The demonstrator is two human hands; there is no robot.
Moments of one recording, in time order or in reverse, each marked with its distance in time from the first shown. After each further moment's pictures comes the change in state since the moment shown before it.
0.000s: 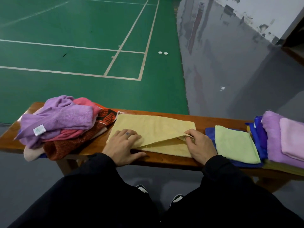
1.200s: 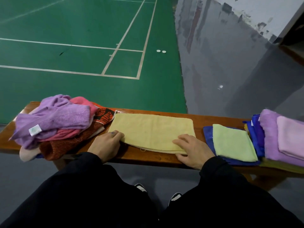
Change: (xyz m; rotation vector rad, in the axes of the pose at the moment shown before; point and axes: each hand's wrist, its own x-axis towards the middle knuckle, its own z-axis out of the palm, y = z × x) left_hand -0.014 -0.045 0.014 0.021 0.060 -0.052; right_hand -0.008 0.020 0.012 -0.387 -0.240 -0.301
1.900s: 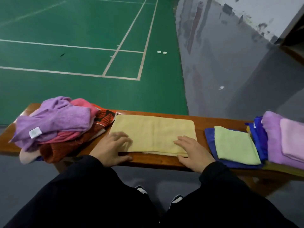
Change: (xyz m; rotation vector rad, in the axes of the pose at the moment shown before) left_hand -0.002 0.000 0.002 -0.206 -0.101 -0.001; right_hand 0.002 -0.006 0.001 0.203 -0.046 0.103
